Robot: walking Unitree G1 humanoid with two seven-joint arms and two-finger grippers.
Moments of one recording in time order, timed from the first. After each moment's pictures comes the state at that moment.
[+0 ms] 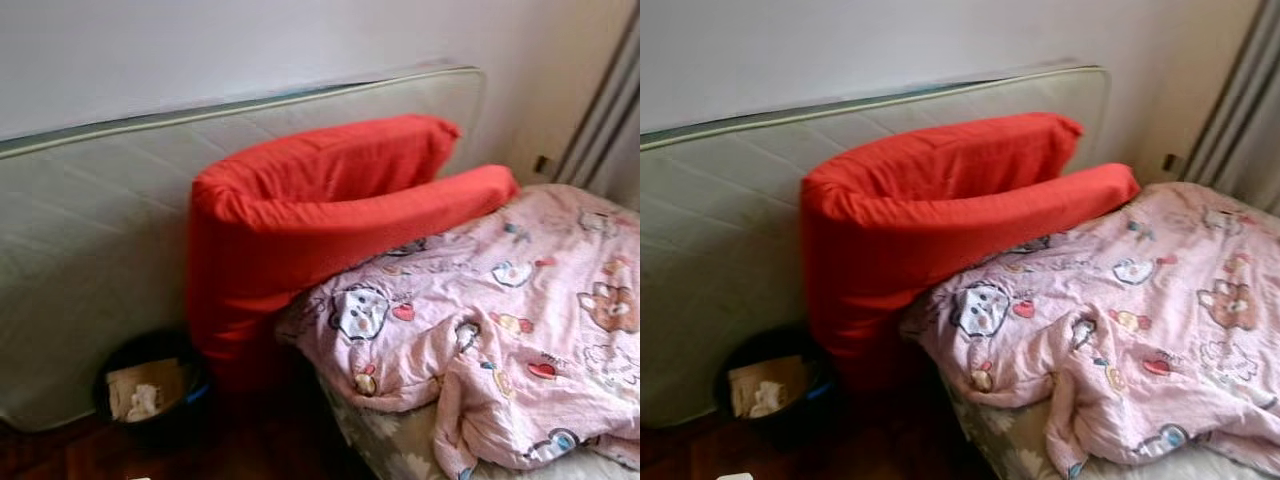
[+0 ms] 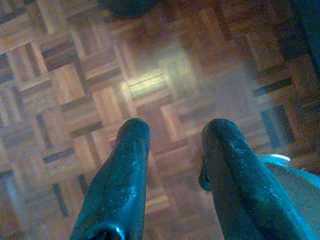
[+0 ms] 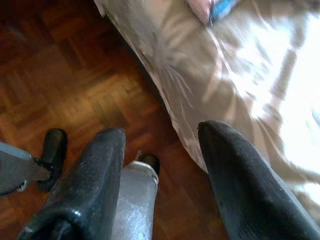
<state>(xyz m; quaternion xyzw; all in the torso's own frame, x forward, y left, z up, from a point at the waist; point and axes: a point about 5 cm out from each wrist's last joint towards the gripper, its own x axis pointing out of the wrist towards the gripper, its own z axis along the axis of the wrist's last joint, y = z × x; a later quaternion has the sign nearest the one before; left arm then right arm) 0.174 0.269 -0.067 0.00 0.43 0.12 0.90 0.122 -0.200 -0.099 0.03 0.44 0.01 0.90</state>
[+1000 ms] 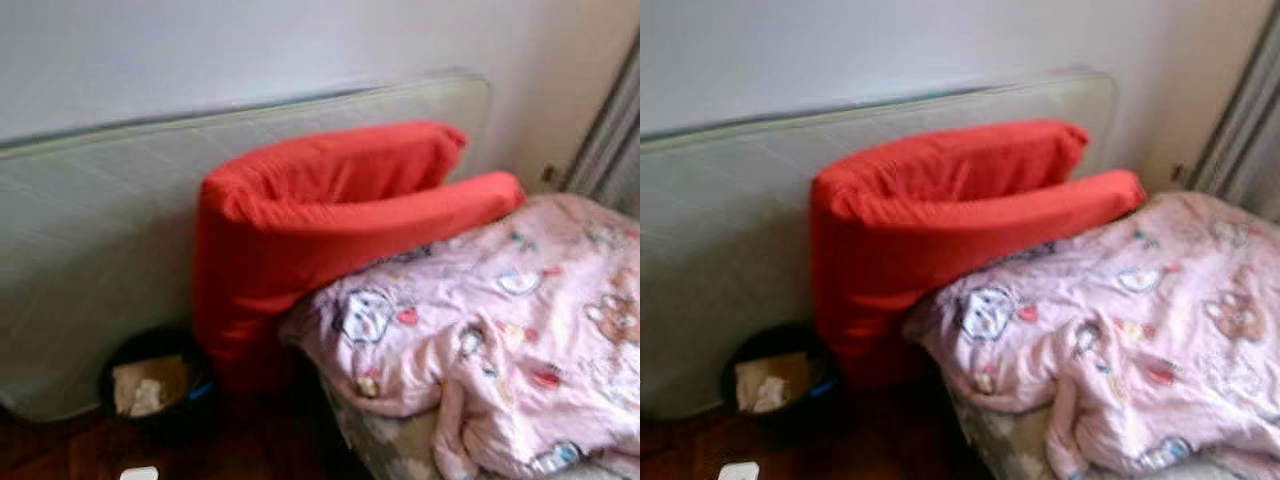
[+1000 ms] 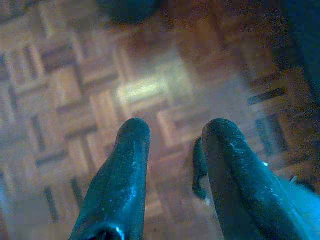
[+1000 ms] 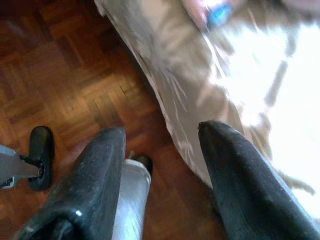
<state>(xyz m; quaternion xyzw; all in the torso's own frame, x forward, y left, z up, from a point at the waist) 0.181 0.266 -0.064 0.01 0.42 0.11 0.90 0.121 -0.203 -0.099 0.03 0.44 0.00 0.90</state>
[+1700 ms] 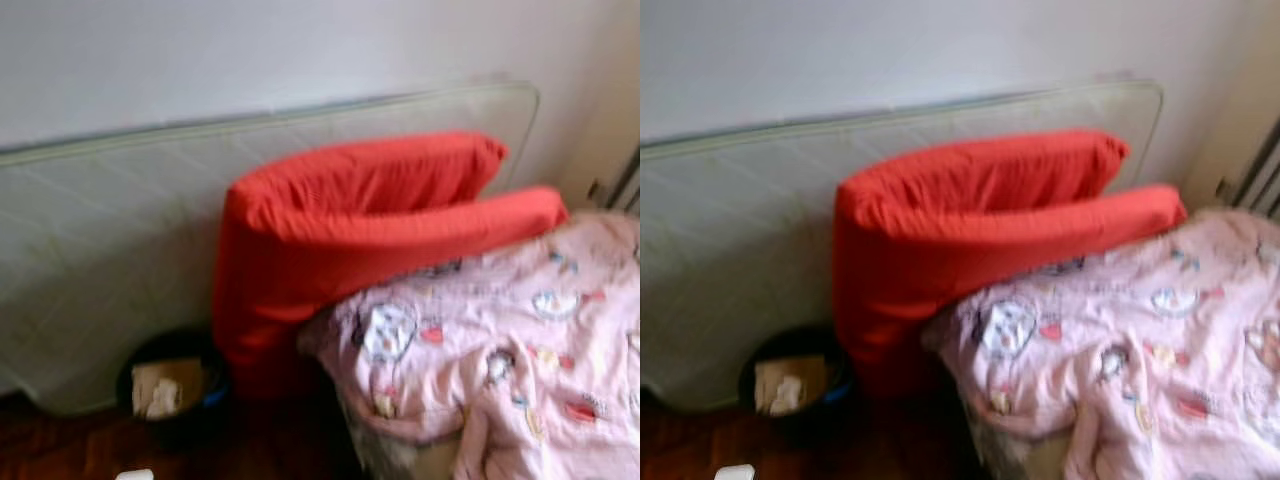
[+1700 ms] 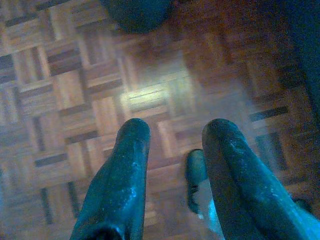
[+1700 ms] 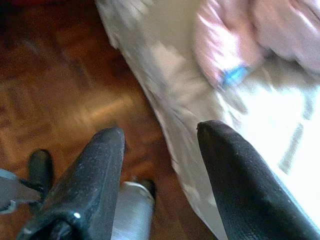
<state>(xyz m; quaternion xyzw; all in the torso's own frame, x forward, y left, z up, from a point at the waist) 0.188 0.264 -0.062 0.00 0.41 0.11 0.91 0.122 -0.204 -0.098 0.04 0.44 -0.01 0.90</state>
